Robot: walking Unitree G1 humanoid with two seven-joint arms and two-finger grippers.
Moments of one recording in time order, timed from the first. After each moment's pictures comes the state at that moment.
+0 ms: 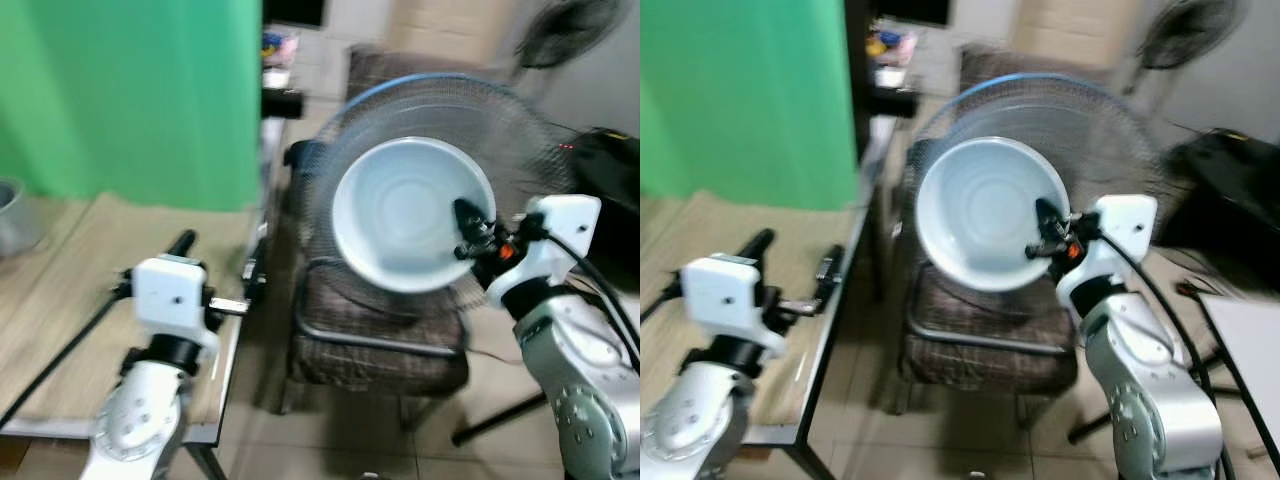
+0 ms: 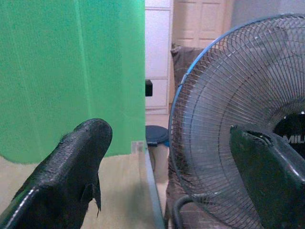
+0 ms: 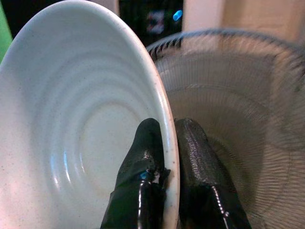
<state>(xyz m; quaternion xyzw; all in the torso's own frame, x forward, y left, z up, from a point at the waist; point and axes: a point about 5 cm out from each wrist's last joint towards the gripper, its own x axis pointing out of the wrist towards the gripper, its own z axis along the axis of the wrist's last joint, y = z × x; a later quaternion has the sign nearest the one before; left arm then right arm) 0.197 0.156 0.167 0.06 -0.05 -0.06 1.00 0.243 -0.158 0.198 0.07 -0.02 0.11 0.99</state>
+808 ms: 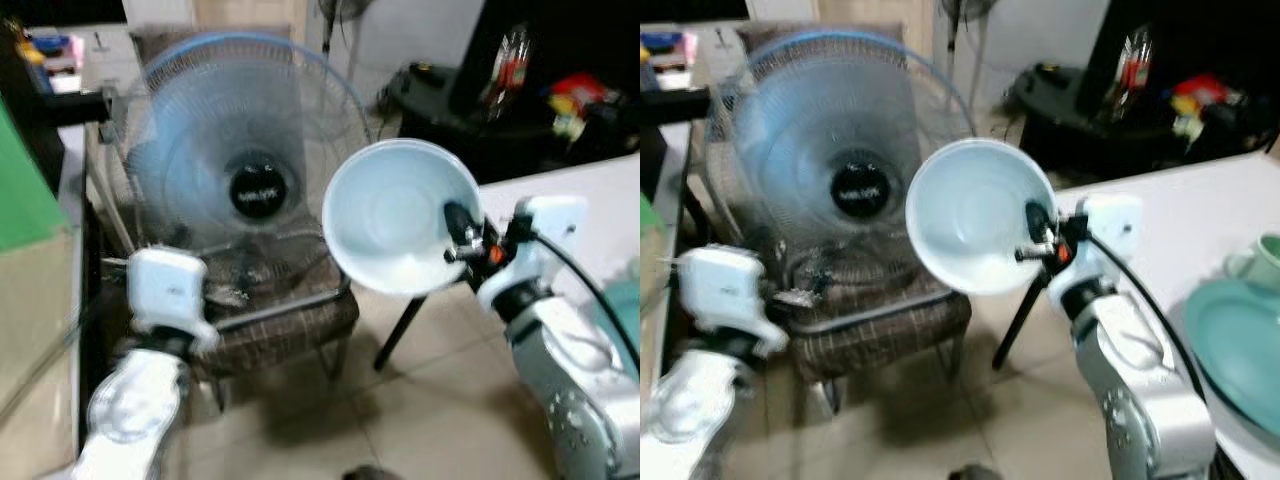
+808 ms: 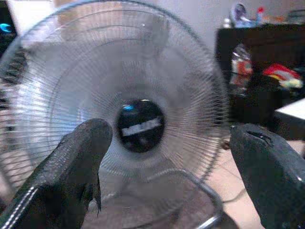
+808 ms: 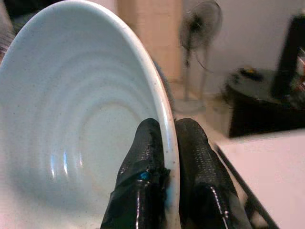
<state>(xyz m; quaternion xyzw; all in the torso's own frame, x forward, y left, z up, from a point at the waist) 0.208 0.152 0.160 0.06 -0.03 -0.08 0.99 0.239 -0.158 0.187 0.06 0.02 0.10 0.99</state>
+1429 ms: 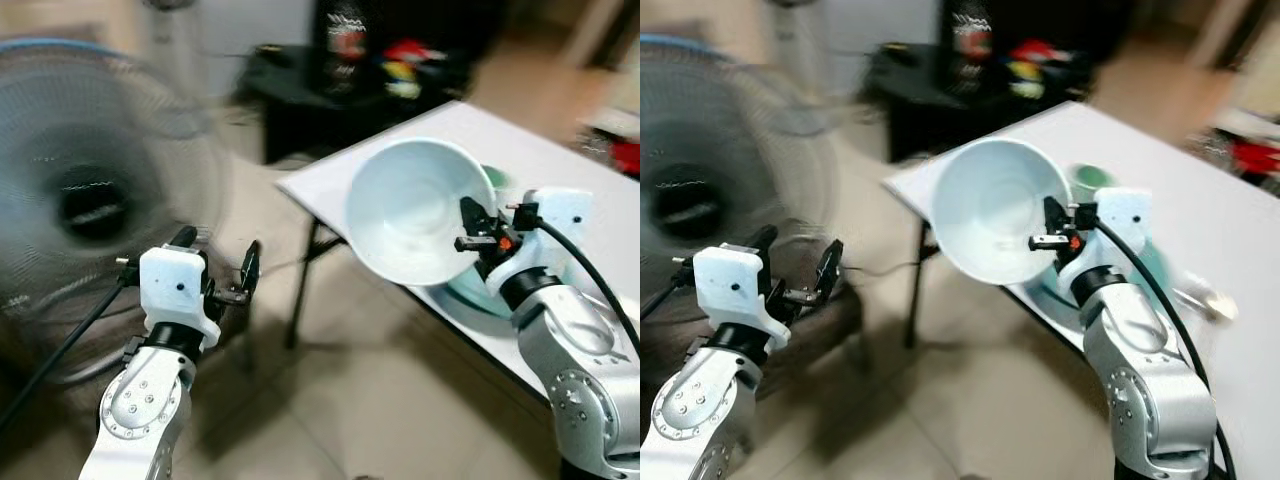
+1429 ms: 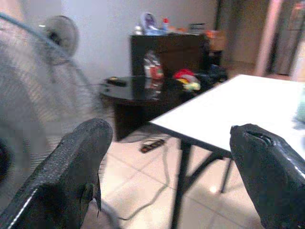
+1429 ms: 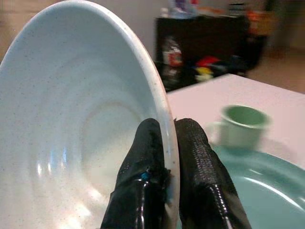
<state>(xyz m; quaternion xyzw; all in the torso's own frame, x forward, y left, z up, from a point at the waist) 0.211 0.154 0.160 0.05 -0.03 -0.07 1.00 0.252 -0.168 0.193 0.05 0.02 0.06 1.00</state>
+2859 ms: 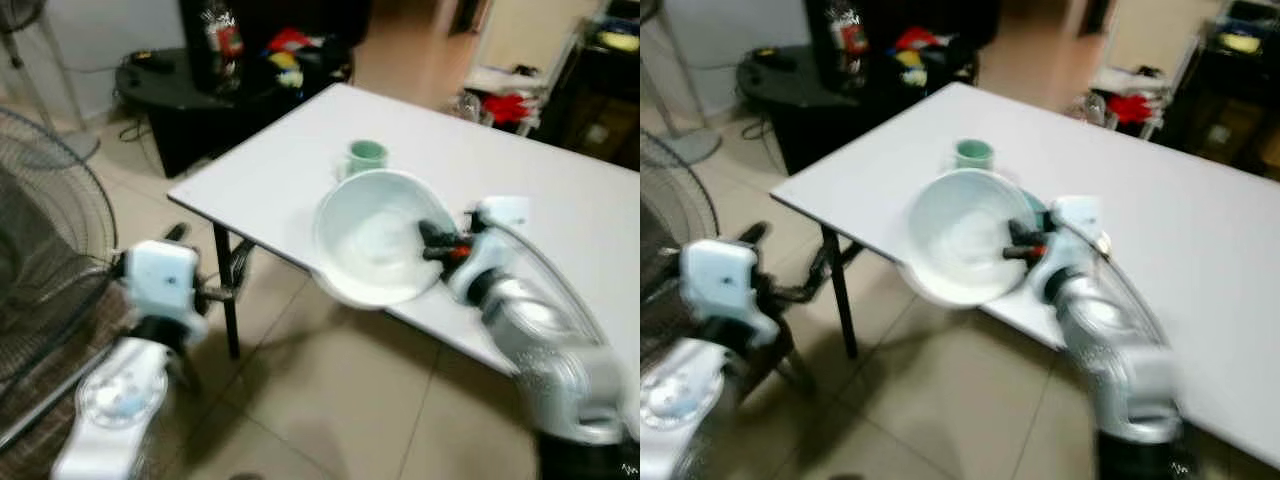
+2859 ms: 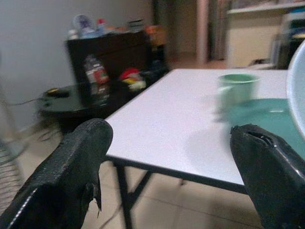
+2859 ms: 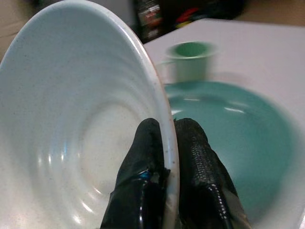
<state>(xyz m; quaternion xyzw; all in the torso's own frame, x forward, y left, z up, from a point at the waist) 0.217 0.174 0.164 0.08 -0.02 -0.06 0.99 0.274 -0.131 0.168 0.10 0.11 0.18 0.97</state>
